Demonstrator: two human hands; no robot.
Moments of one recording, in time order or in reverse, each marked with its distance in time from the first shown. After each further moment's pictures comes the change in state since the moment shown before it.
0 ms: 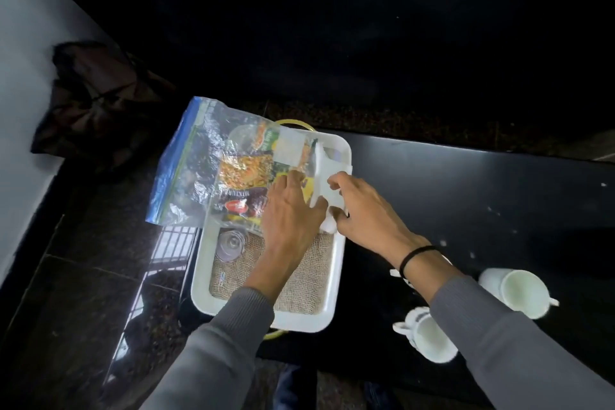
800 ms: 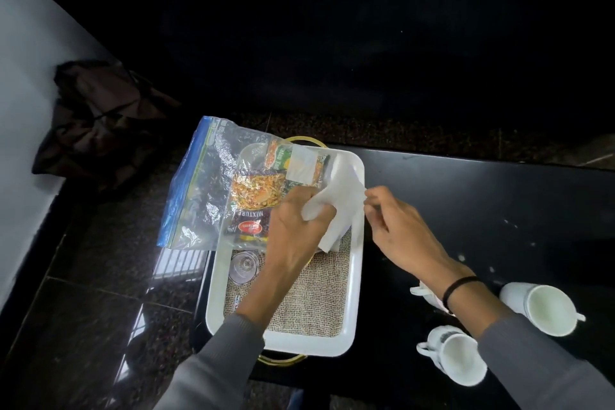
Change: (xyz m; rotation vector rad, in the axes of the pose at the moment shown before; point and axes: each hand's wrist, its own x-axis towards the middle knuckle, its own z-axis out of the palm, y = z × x) left_hand 0.014 -0.023 -0.019 -0.449 0.015 0.104; right_hand -0.006 0.010 -0.005 0.131 0.118 0.144
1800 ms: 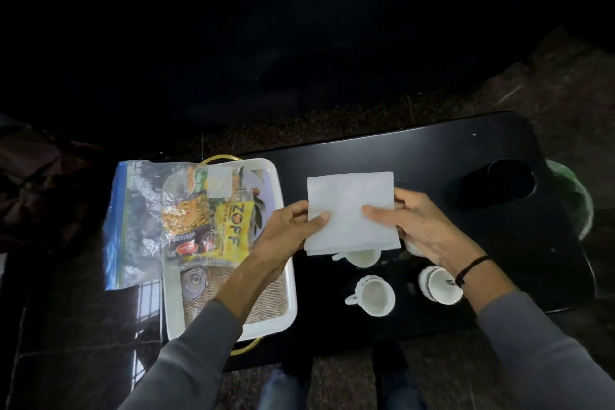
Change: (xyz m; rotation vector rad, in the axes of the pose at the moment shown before) left_hand -0.040 0.081 0.063 -0.471 -0.638 -0.387; right_hand -0.103 0.095 -0.104 1.140 0.024 0.372
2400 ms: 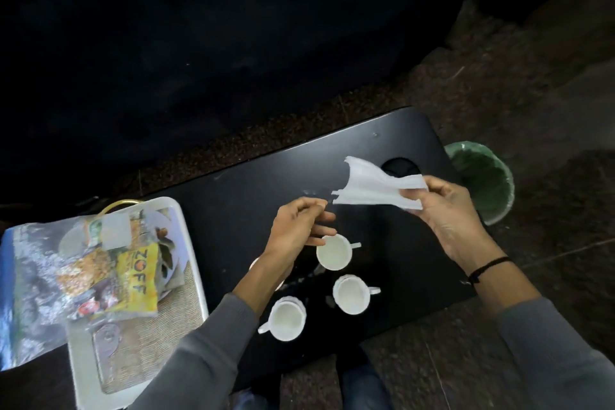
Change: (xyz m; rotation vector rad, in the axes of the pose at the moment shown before) left_hand 0.059 0.008 0.202 0.251 0.021 -0.024; right_hand -0.044 -0.009 -0.197 0.130 0.614 -0.077
